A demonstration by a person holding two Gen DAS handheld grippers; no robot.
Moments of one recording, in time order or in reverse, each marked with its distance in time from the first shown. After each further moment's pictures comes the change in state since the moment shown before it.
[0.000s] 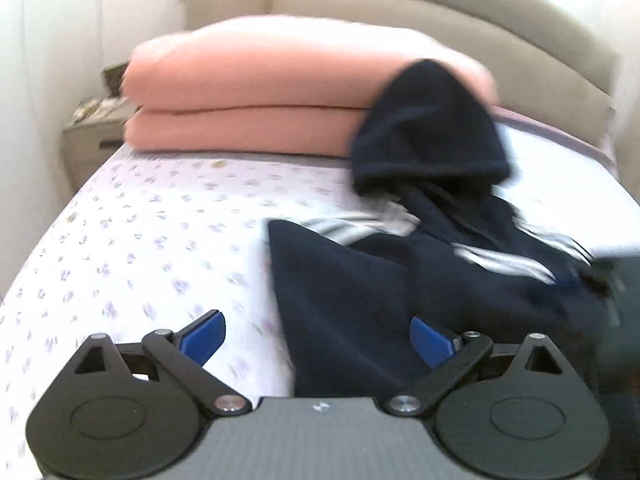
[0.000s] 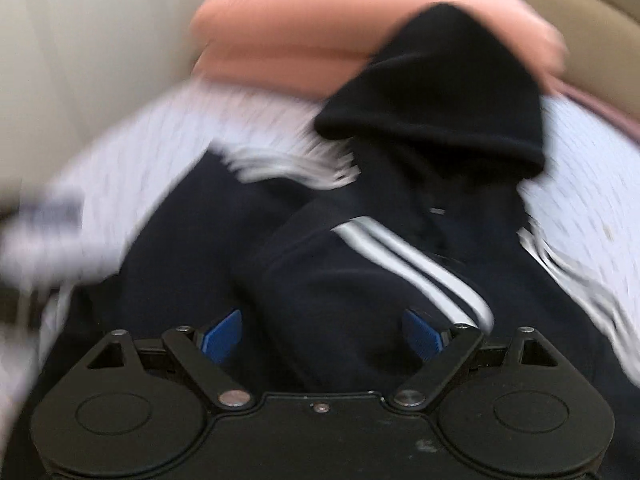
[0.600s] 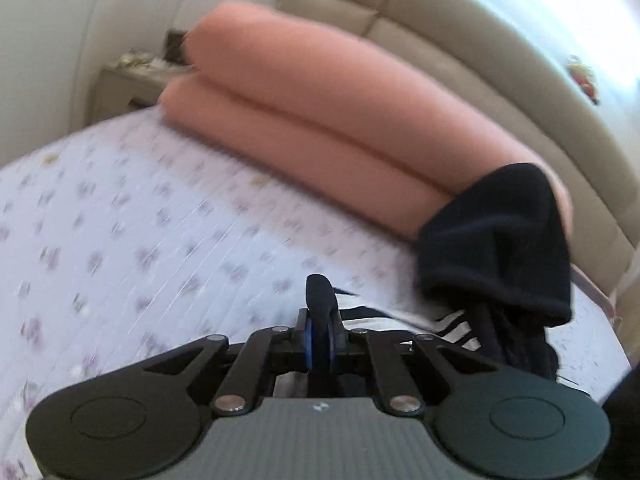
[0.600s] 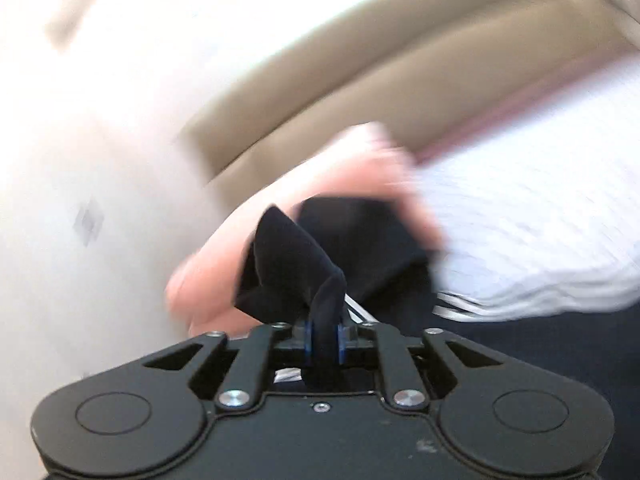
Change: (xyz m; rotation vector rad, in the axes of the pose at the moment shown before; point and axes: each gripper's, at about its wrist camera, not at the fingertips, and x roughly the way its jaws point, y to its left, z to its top) left arm 0.089 0.058 0.004 -0.363 -0.177 -0.064; right arm -0.103 -0.152 -0.132 0.989 -0.634 0.146
